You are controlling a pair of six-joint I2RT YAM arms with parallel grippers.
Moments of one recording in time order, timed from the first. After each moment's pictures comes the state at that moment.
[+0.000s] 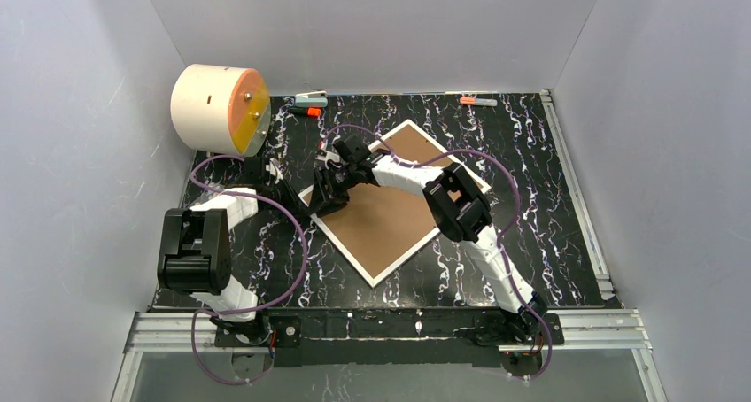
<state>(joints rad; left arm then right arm) -0.03 1.58 0.76 -0.25 0.36 -0.55 0.82 2.45 1.92 -0.35 -0.79 0.65</state>
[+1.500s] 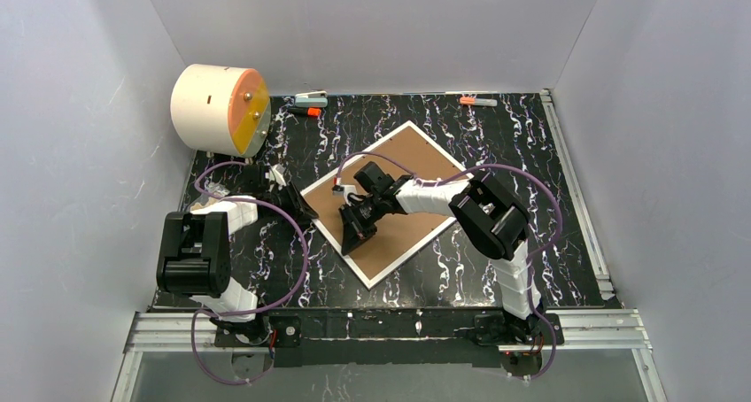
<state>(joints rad) -0.03 1.56 0.68 -0.18 0.51 -0.52 0.88 2.08 1.33 -0.26 -0.83 0.39</state>
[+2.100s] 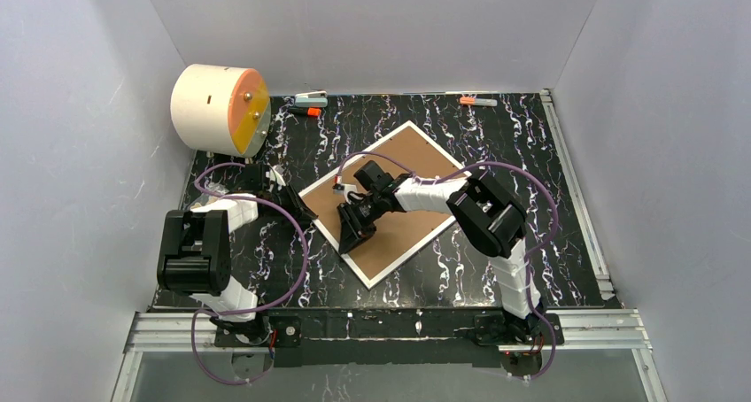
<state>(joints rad) -0.03 1.57 0.70 -0.22 0.47 -0.55 0.87 2.11 1.36 -0.27 -0.83 0.42</state>
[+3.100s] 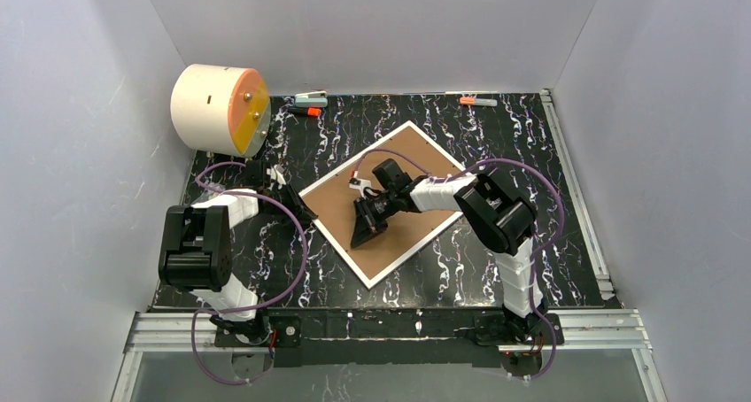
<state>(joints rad) -0.03 1.60 0.74 -0.28 0.47 -0.56 0.78 2.07 1.20 -0.08 -0.91 0.43</state>
